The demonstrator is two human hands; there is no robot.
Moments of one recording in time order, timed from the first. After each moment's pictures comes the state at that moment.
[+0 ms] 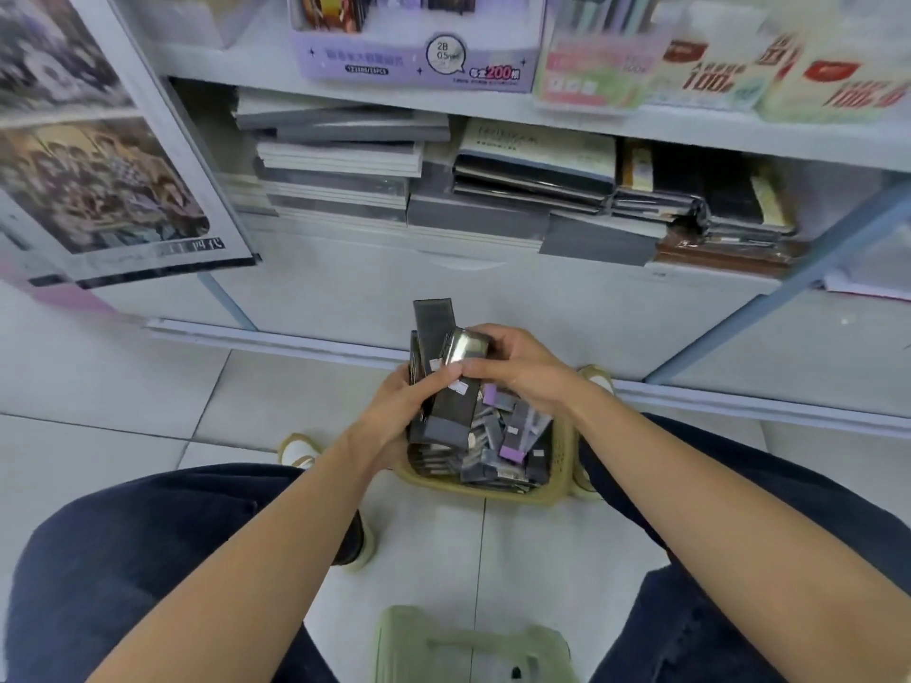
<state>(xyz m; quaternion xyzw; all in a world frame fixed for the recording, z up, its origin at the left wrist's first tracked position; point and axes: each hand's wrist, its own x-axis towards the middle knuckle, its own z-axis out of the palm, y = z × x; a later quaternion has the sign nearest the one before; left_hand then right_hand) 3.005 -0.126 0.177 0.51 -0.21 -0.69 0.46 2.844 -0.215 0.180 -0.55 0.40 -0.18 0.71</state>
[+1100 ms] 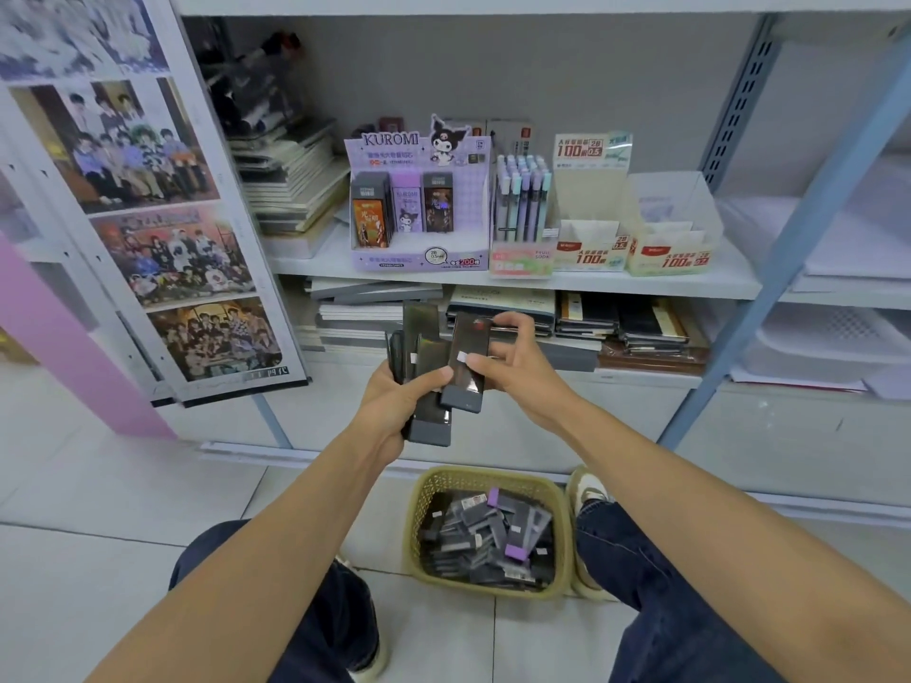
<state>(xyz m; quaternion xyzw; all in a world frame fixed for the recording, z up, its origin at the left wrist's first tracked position) 2.997 -0.118 0.330 0.55 -0.29 -0.54 0.57 2.835 -0.183 0.336 -0.58 0.35 -0.38 0.63</state>
